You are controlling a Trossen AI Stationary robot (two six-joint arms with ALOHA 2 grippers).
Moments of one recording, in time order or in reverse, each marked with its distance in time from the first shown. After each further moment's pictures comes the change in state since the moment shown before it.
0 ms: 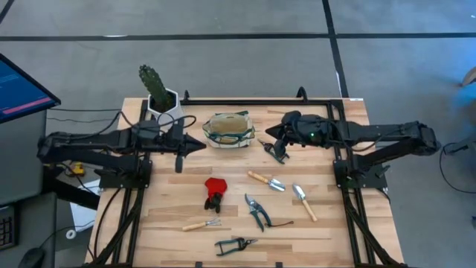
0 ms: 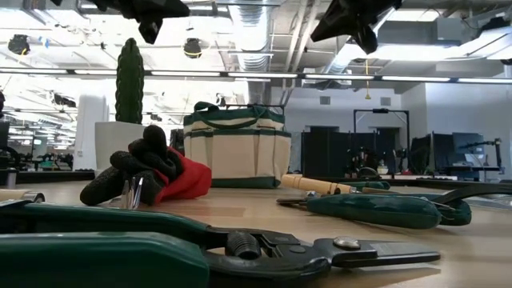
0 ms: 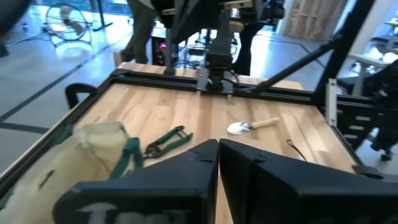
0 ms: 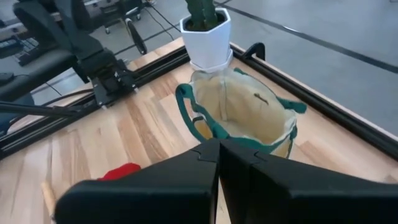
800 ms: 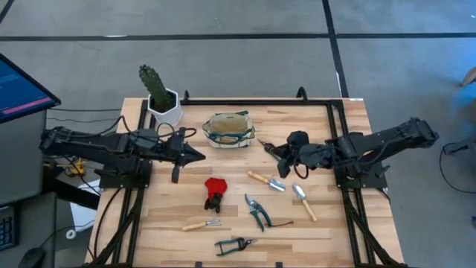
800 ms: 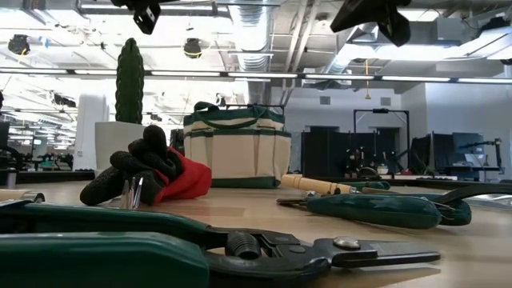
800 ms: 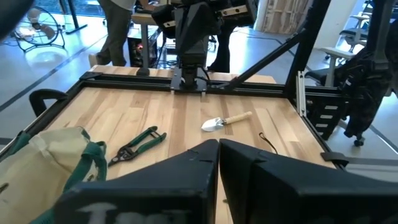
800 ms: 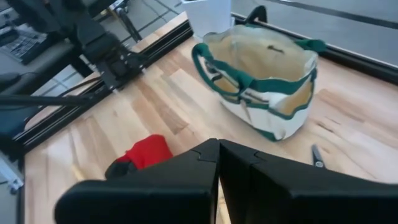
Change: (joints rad) left arm -0.147 0.000 0.000 0.003 -0.051 -0.003; right arm 0.291 0.000 0.000 -0.150 0.250 0.324
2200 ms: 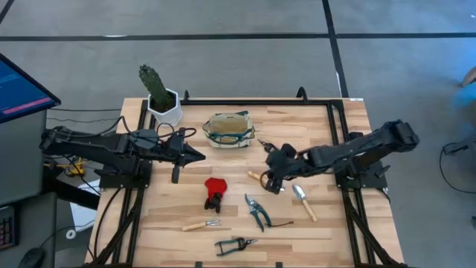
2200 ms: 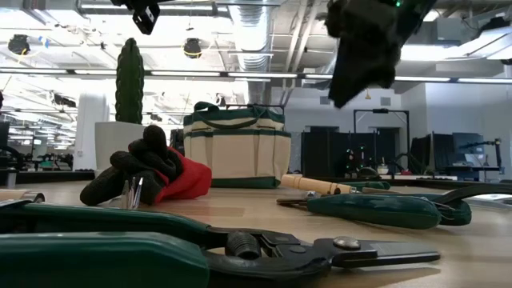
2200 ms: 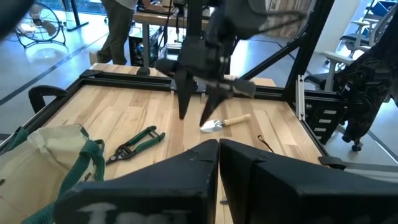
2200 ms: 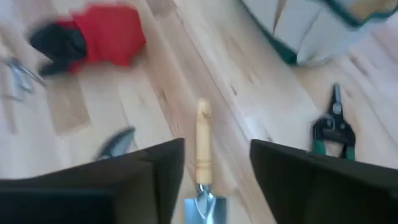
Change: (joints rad) left arm -0.007 0.000 0.000 0.003 -0.013 -0.029; right arm -0.027 0.299 0.000 -0.084 -0.216 -0.178
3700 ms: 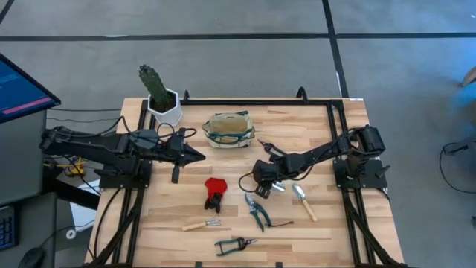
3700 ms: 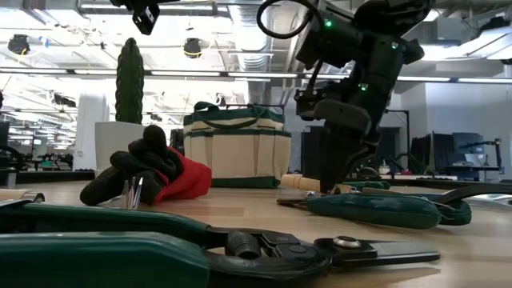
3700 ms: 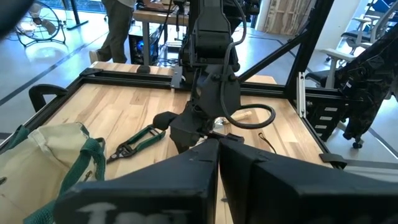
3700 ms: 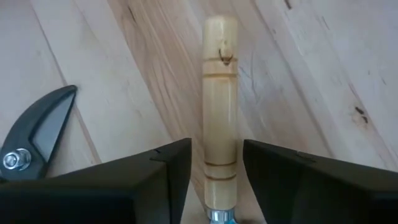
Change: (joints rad) left arm 0.000 0.000 0.000 -0.009 0.000 0.005; right arm -0.091 0.355 0.001 0.153 -0.210 -0.003
